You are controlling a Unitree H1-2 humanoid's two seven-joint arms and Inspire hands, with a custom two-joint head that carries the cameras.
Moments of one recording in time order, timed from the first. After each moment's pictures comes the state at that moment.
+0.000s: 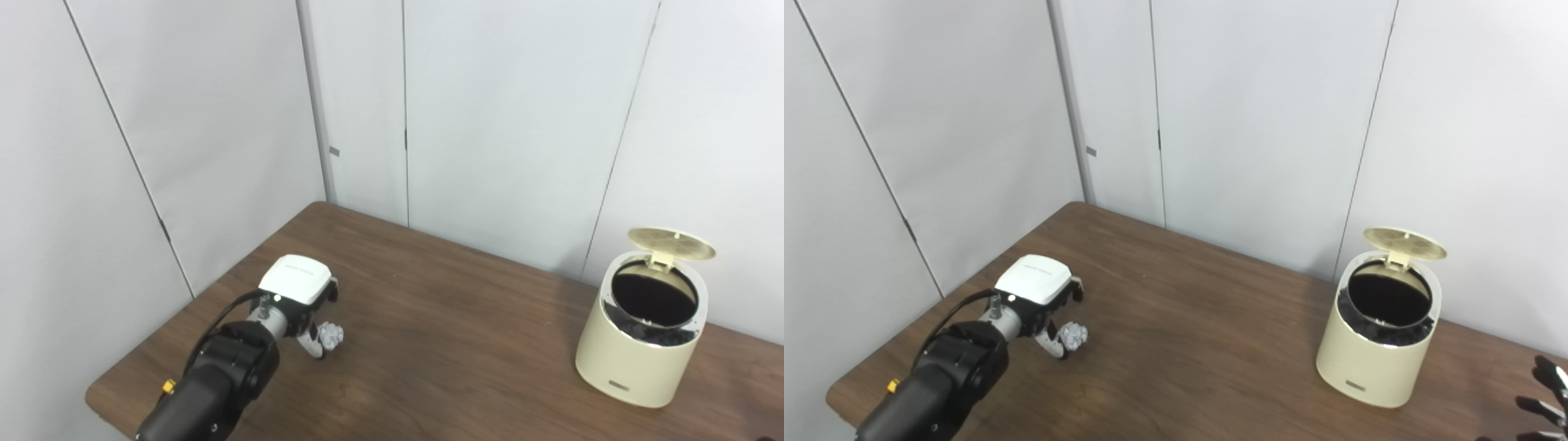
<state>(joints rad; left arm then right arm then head) -0.02 0.63 0.10 -0.34 1.20 0.26 -0.56 -0.21 -0.33 0.03 -0.14 -0.25 0.11 0.17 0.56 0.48</state>
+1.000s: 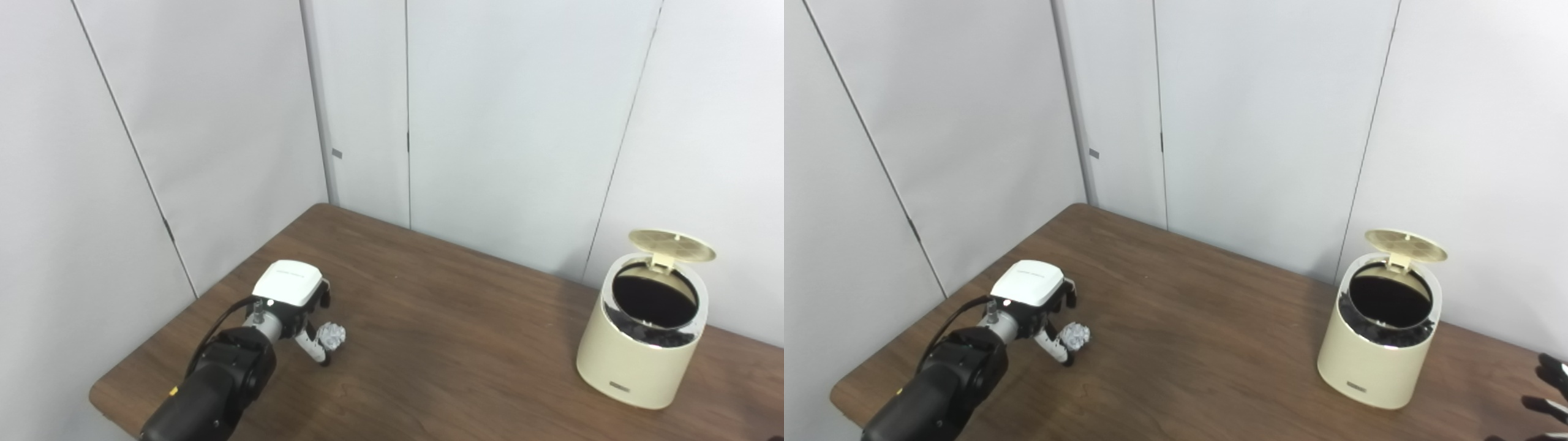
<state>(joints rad) -0.02 0.65 0.08 -0.18 1.10 0.25 -0.36 -0.21 -0.34 0.01 -0.16 -0.24 0.12 0.17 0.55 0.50</state>
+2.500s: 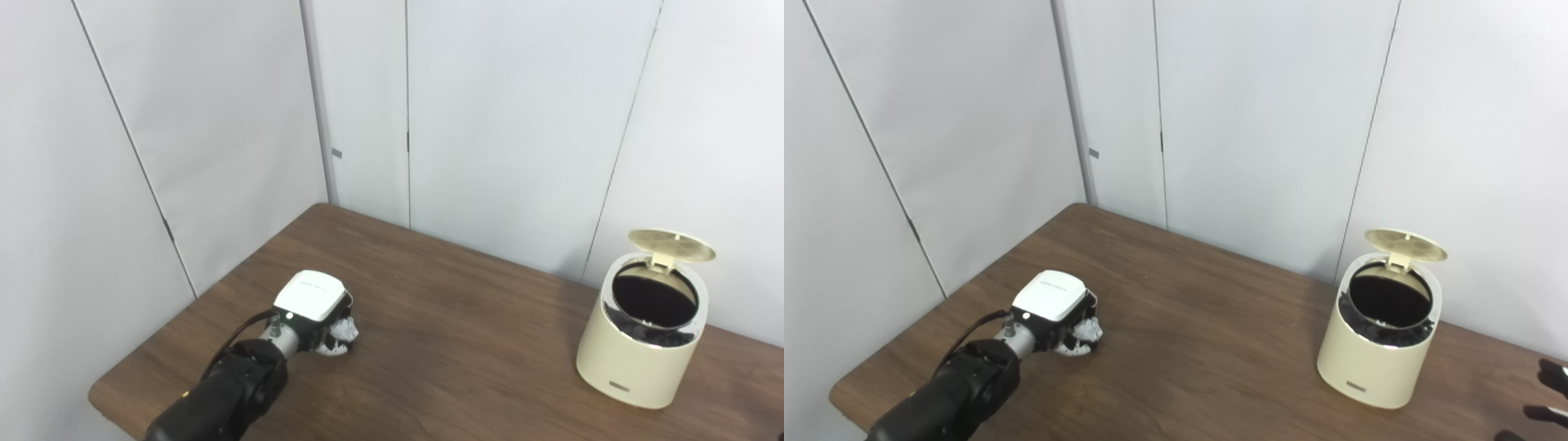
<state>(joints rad) -0.01 0.70 -0.07 -0.20 1.07 0.26 -0.28 -0.21 -0.33 0.00 -0.18 -0.25 0.15 0.17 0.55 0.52</state>
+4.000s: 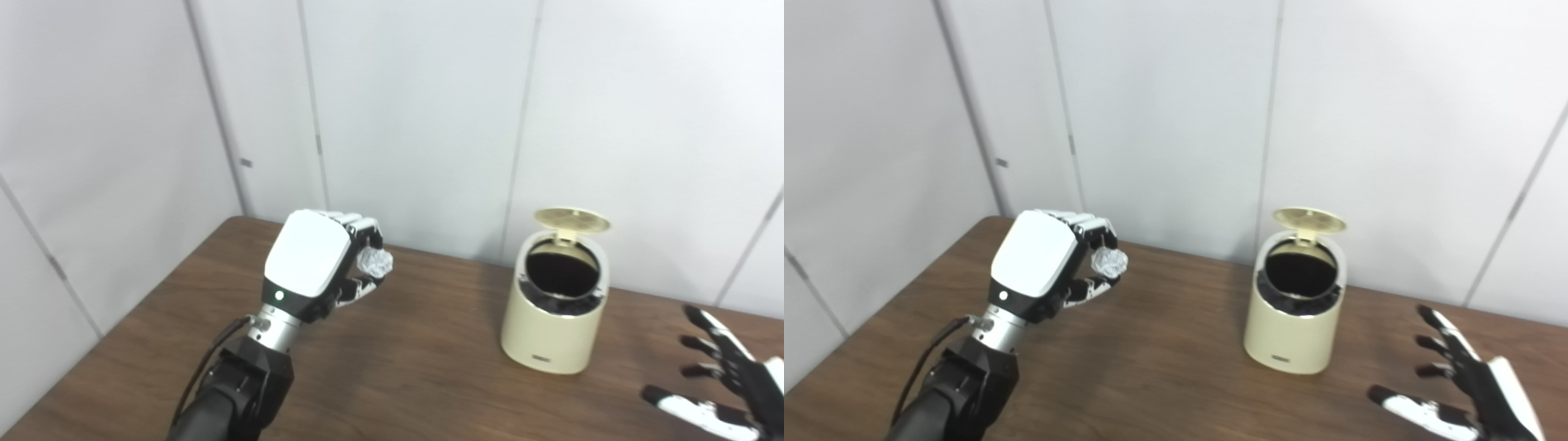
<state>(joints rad) -0.25 0.44 -0.03 -0.33 1.14 -0.02 0.12 -0.21 -0.29 0.04 -0.21 -0.30 0.19 0.16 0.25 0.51</state>
